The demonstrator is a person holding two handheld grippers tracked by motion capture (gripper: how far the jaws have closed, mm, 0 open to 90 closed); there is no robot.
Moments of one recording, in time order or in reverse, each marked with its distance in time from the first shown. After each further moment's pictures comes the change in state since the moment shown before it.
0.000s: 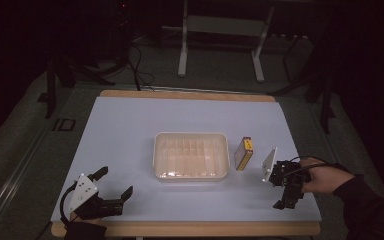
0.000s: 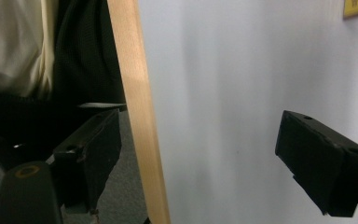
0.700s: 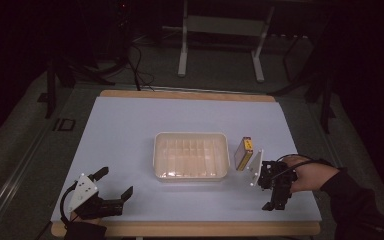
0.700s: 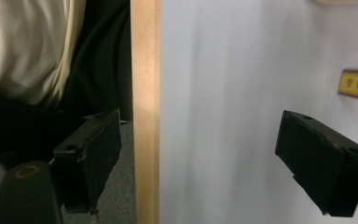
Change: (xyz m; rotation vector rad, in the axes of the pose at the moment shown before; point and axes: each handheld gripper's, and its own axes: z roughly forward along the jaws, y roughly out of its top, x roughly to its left) left arm 0.000 -0.001 0.001 0.004 -0.004 -0.006; right arm 0.009 0.036 -0.006 -0.029 0.009 -0.144
